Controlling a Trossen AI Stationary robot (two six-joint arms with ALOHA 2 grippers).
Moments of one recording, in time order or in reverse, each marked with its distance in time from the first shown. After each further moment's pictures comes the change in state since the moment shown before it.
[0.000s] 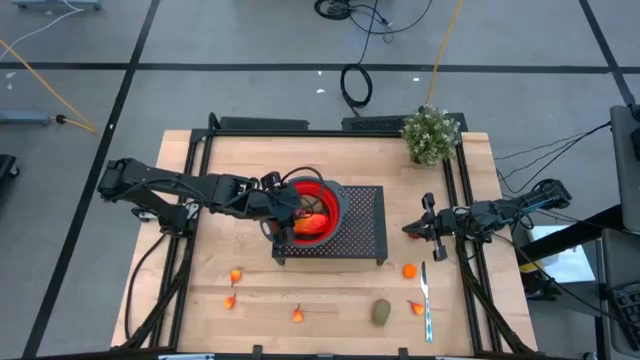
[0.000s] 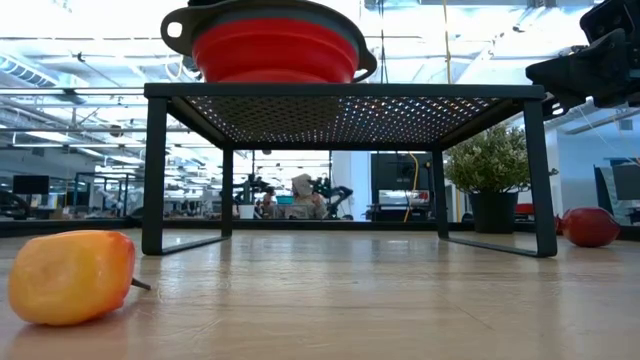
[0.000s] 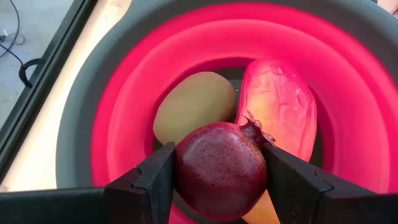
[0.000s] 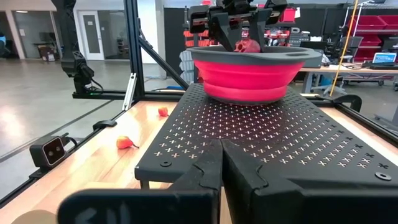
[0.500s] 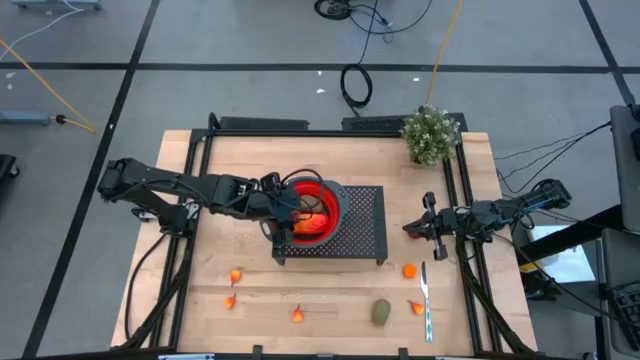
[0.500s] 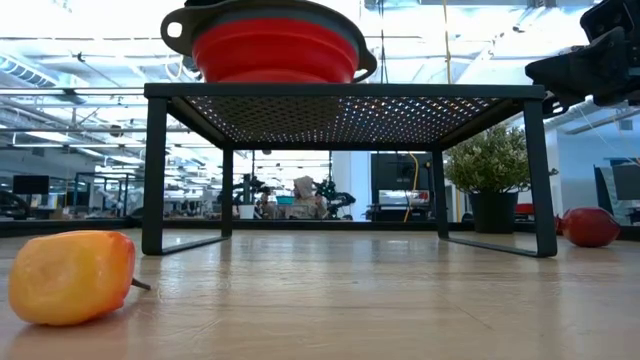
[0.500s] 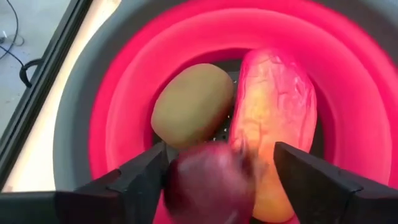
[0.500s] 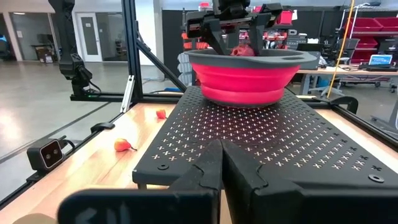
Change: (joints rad) left arm 0.000 0.000 0.000 -0.020 0.003 0.025; right arm 0.000 0.000 0.000 0.049 0.000 0.000
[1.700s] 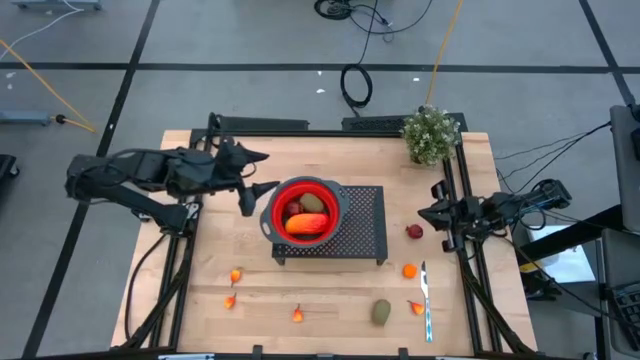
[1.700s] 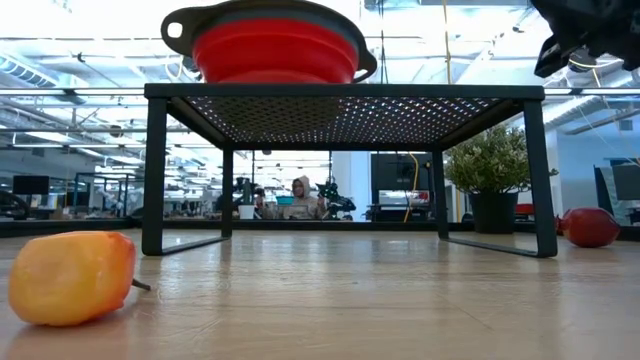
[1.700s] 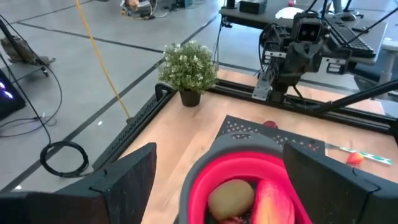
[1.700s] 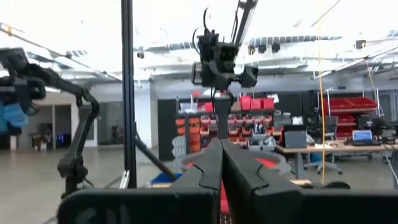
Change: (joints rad) left arm 0.011 -0.383 0.000 0.179 -0.158 0.033; right arm 0.000 -0.001 0.000 0.412 0.027 -0.072
